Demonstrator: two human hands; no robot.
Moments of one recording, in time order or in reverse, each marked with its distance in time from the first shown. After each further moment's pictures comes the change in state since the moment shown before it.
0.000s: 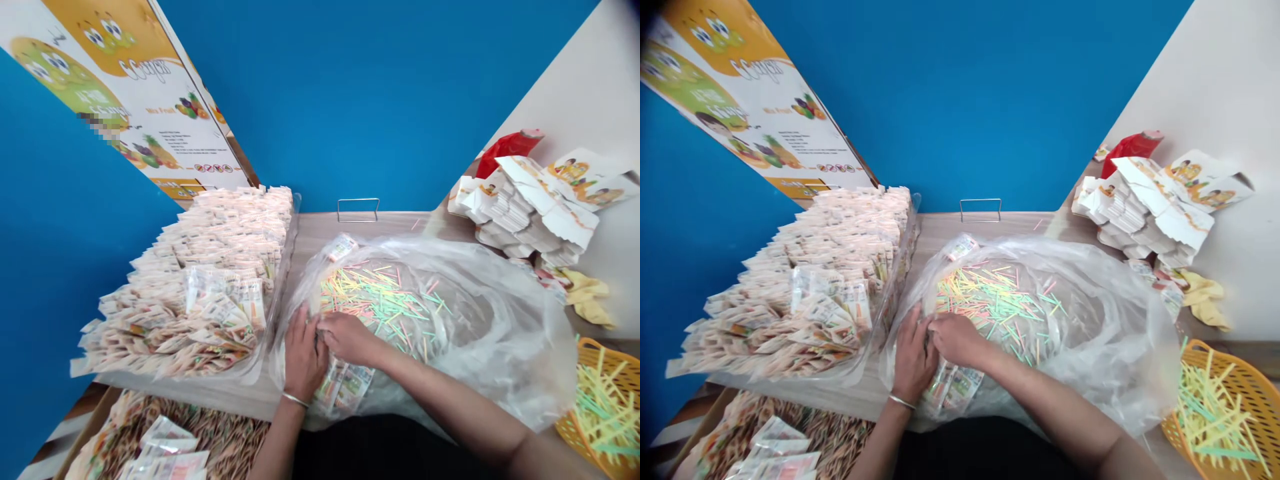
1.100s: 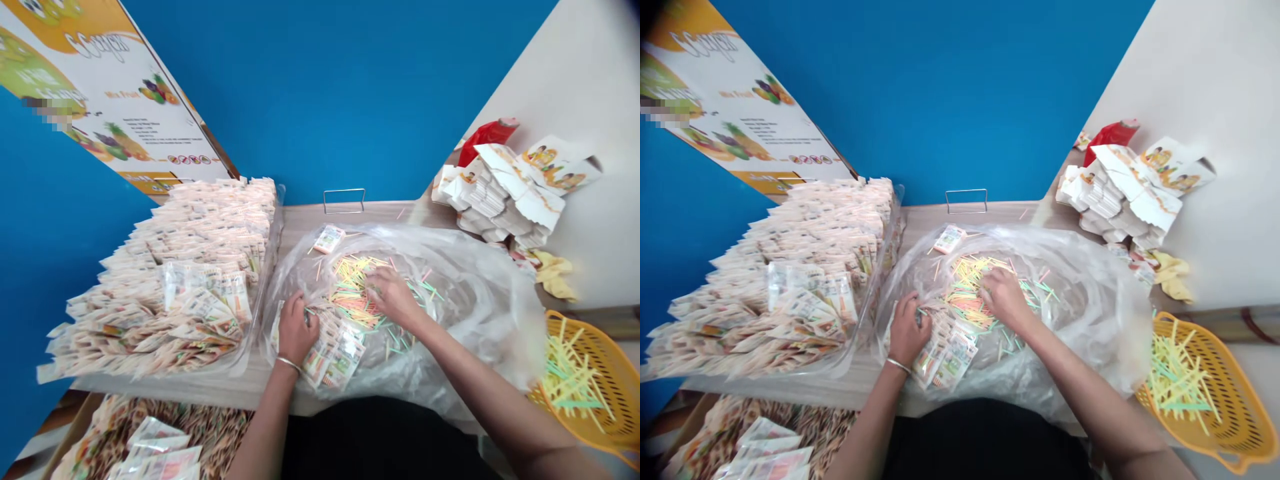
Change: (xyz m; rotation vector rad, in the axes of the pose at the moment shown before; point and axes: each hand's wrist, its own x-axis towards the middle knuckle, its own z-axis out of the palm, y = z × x) left_hand 0.028 -0.010 0.019 -0.031 0.016 -0.043; right_hand -0.066 0.091 -0.056 -0.218 0.350 0.185
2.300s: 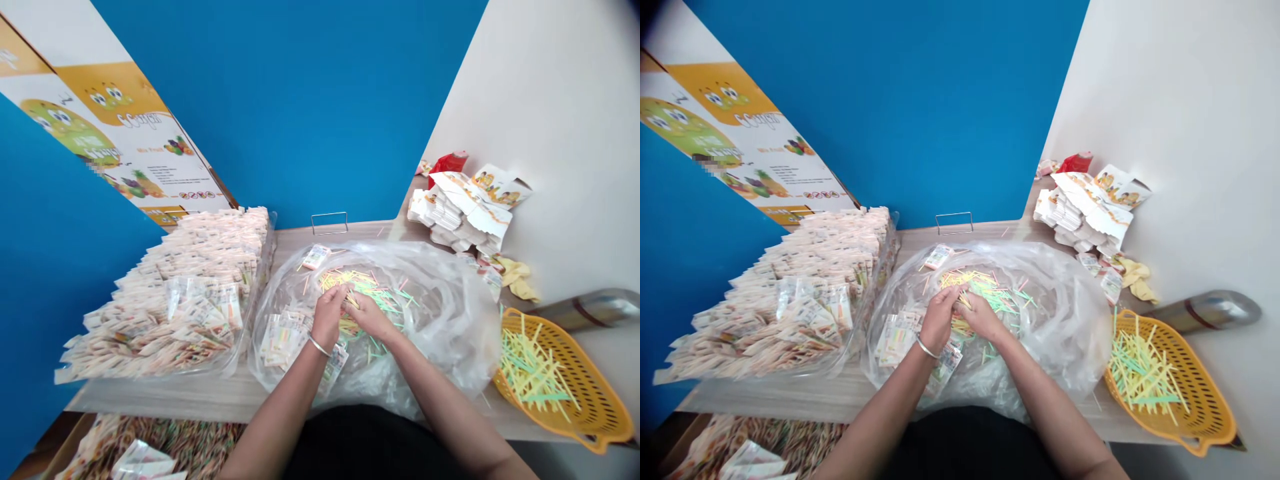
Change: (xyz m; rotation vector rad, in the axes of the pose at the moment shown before) left_hand 0.065 0.138 0.018 -1.375 -0.211 -0.627; right_hand -0.016 -0.025 0.008 0.761 0.065 0.150
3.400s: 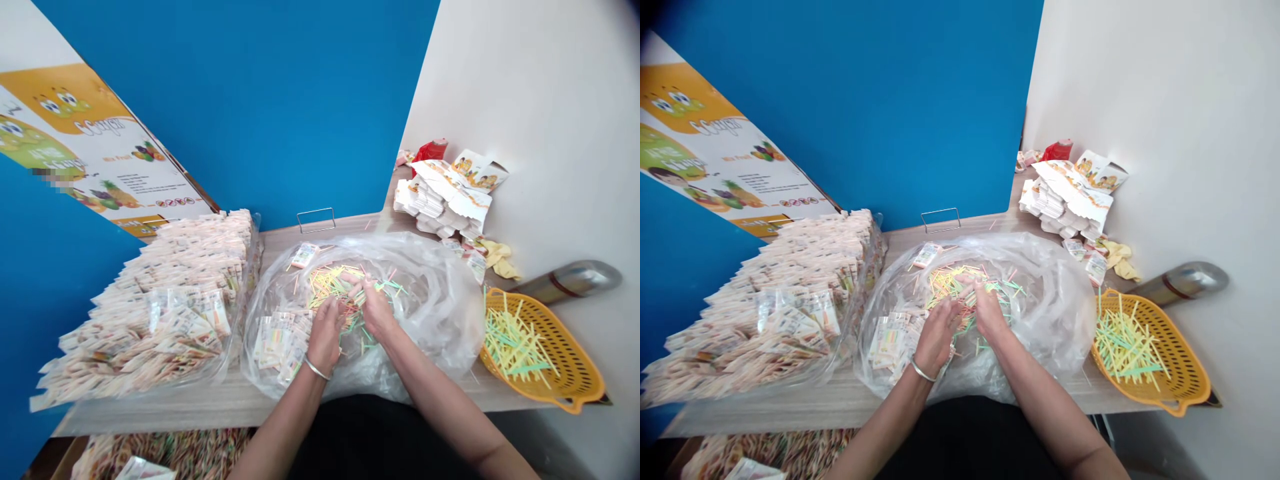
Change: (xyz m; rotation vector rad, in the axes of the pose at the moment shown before) left_hand -0.046 -0.016 0.007 -0.212 0.128 -0.277; right_hand -0.016 -0.010 -0.004 0.324 0.423 0.117
